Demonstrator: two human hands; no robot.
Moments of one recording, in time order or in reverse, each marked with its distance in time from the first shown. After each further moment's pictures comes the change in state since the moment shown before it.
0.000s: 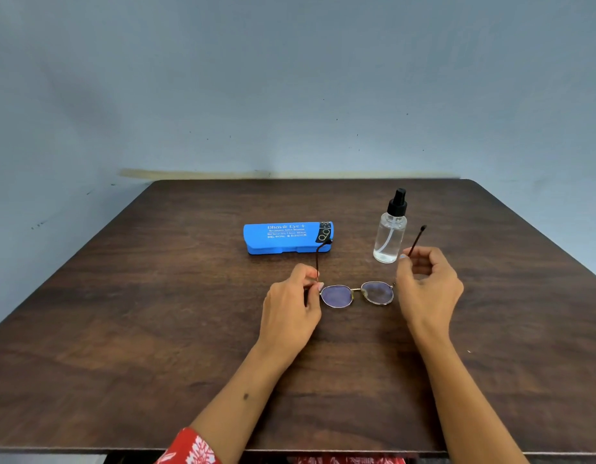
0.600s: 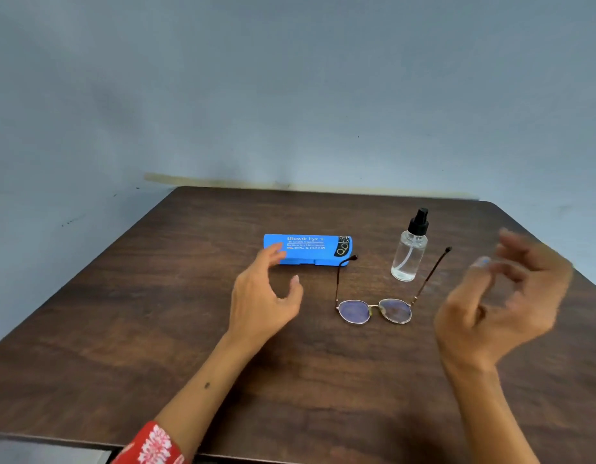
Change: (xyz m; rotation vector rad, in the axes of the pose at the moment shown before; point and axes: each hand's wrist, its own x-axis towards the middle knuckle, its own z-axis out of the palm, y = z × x) left_hand 0.021 -0.025 -0.055 -0.045 0.184 0.036; right_hand -0.015 -0.070 -0.024 0.261 0.450 -0.665
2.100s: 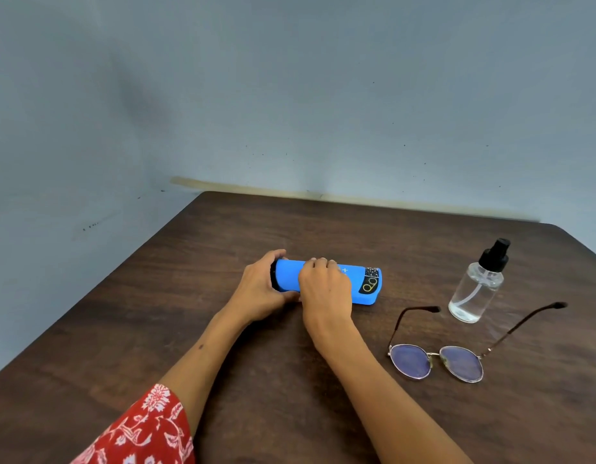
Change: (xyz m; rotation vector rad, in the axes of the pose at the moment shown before) left_hand 0.077 -0.107 -0.008 0.029 -0.366 -0.227; right_hand -0.128 -0.018 0.178 -0.774 -1.512 -0.187
